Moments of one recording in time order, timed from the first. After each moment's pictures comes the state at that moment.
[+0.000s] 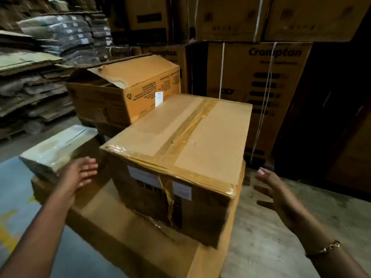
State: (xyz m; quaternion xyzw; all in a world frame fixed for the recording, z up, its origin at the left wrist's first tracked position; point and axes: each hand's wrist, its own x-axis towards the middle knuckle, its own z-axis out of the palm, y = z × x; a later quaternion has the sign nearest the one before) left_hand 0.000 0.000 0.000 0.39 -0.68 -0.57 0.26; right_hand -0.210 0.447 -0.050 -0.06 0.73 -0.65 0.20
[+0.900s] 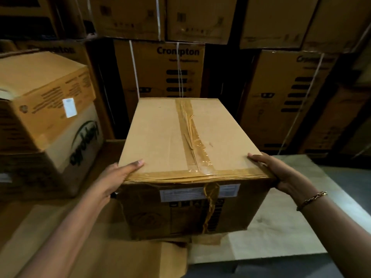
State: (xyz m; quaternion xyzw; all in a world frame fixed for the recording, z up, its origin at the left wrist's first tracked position) left_hand -0.147 0.155 -0.008 0.17 -0.77 -0.61 -0.05; right_hand -0.187 0.579 0.006 0.17 0.72 -0.66 0.15
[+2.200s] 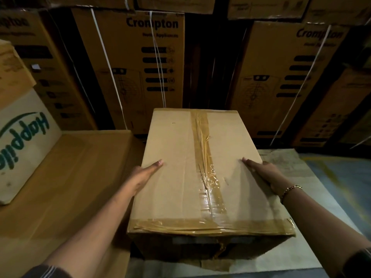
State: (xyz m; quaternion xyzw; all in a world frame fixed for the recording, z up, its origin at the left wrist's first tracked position) left_hand -0.299 0.378 -0.092 0.26 -0.77 -0.57 -0.13; right_hand -0.337 0.771 -0.098 0.27 0.82 -0.49 0.13
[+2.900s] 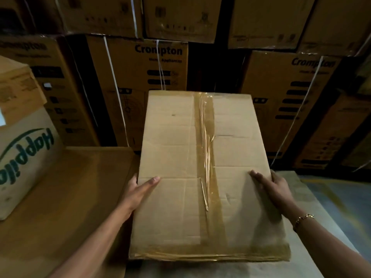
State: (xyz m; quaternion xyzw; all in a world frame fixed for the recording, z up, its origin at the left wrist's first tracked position) left_hand -0.281 0.374 -0.080 0.17 -0.75 -0.64 0.00; right_hand -0.315 0.781 -0.063 0.13 0.83 -0.55 -0.03
